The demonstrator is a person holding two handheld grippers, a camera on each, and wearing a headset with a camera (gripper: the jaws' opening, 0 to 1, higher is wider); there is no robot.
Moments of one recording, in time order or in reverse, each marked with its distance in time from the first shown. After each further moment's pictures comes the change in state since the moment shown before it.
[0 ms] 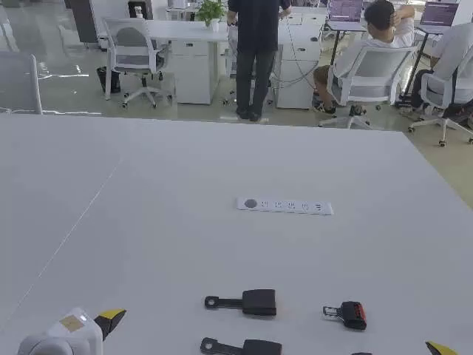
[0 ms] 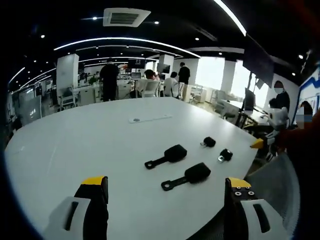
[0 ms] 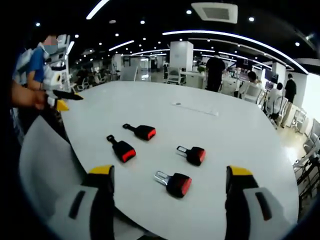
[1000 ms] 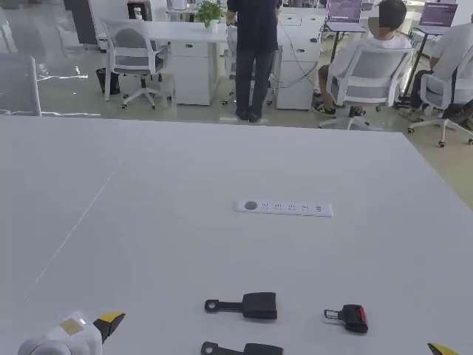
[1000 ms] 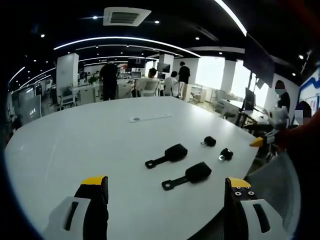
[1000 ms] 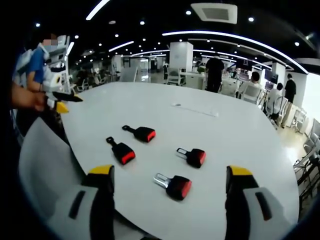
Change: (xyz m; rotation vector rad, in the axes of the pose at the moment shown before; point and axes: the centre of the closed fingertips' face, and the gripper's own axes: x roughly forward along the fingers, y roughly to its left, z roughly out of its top) left arm 0.000 0.000 -0.001 -0.007 -0.003 0.003; right arm 0.003 0.000 0.002 0.004 -0.008 -0.002
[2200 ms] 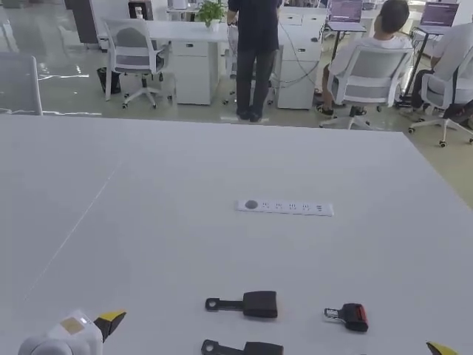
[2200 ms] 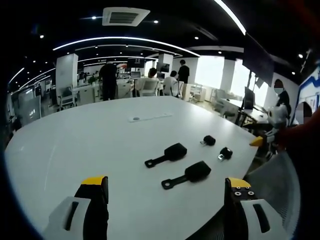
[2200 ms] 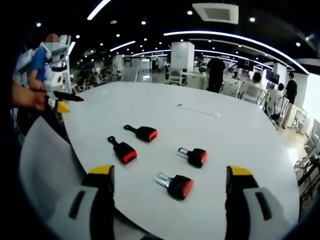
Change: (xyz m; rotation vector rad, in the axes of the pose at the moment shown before) left arm -0.001 0.003 -0.003 0.006 0.004 -0.001; right arm 0.000 0.004 -0.001 -0.005 0.001 0.011
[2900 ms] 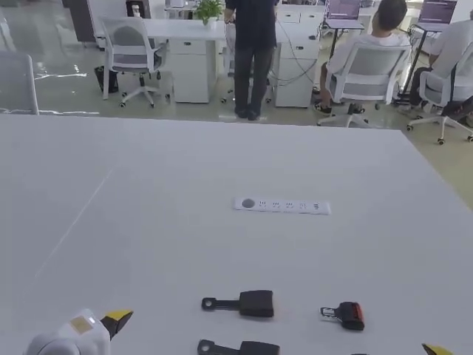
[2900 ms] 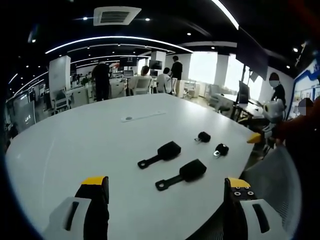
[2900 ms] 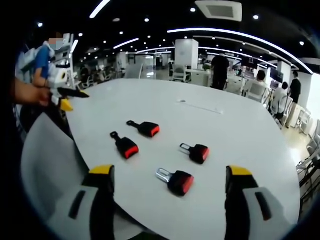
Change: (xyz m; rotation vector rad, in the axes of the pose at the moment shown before) left arm 0.013 -0.019 0.002 0.051 0.028 -0.041; right arm -0.001 -0.003 -0.009 -0.009 0.026 0.041
